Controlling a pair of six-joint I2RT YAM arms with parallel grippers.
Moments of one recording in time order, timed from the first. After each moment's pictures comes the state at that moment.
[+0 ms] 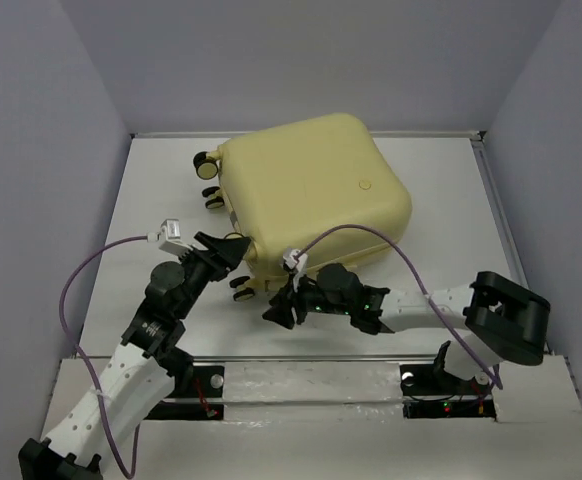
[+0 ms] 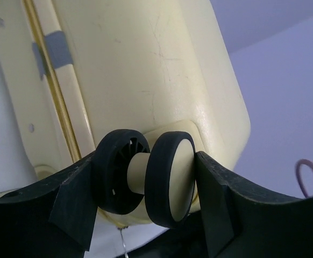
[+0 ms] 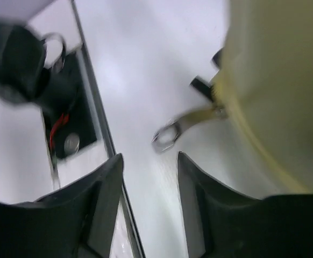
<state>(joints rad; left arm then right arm) -0.45 0.46 0.37 -0.03 -0.08 -0.98 1.15 1.58 0.74 0.54 -0.12 0.28</state>
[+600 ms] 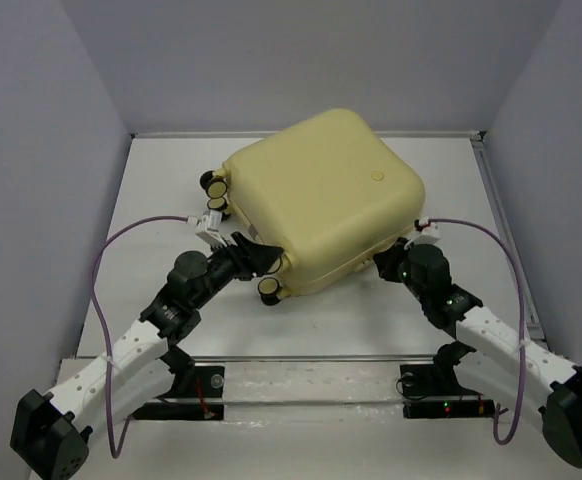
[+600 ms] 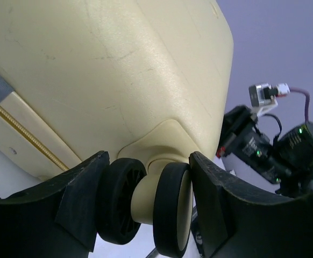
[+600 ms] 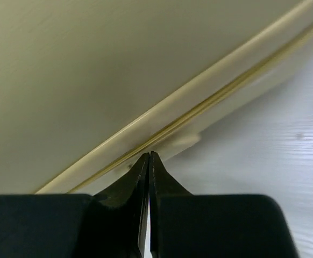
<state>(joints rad) -0.61 0.70 0.39 0.20 0.09 -0.88 0.61 0.80 0.35 0.09 0.20 0.64</state>
